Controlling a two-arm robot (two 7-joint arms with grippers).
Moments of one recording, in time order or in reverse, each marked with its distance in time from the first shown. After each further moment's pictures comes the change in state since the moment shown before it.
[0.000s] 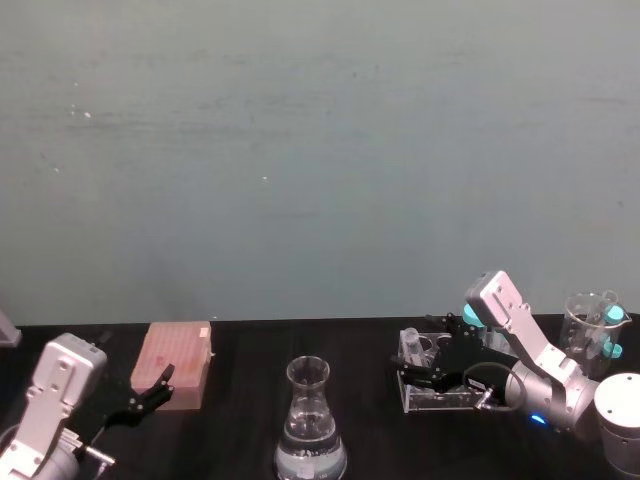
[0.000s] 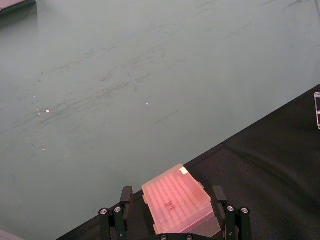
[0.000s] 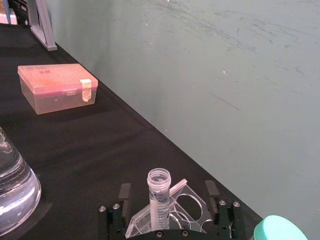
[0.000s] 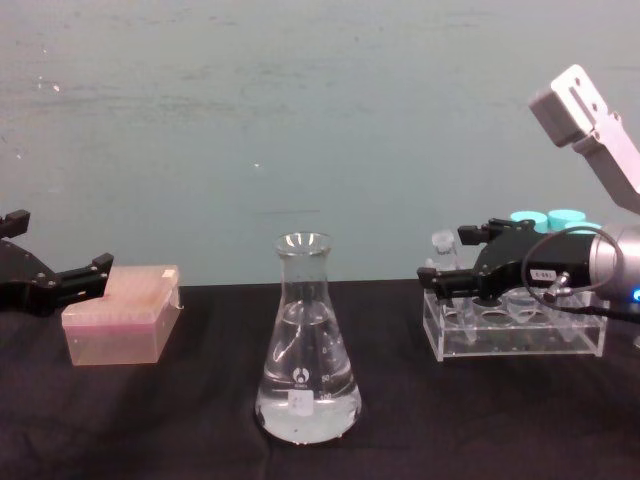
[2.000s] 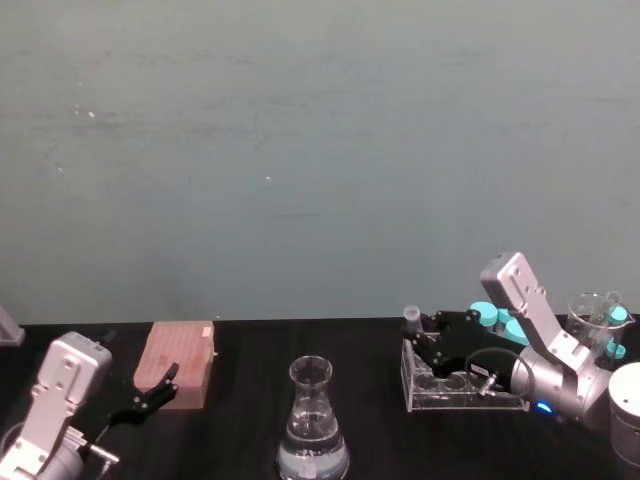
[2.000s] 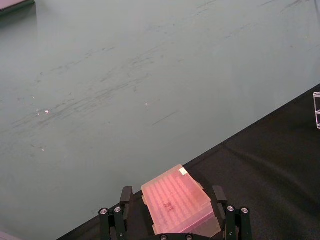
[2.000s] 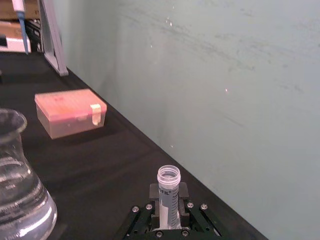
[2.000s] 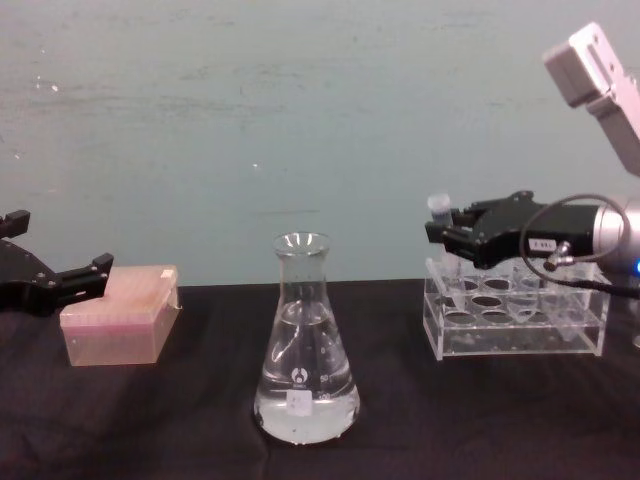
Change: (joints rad) left arm 0.000 0.000 0.000 0.000 0.000 0.000 0.000; right arm -0.036 0.023 0.026 -0.118 0.055 0.039 0.039
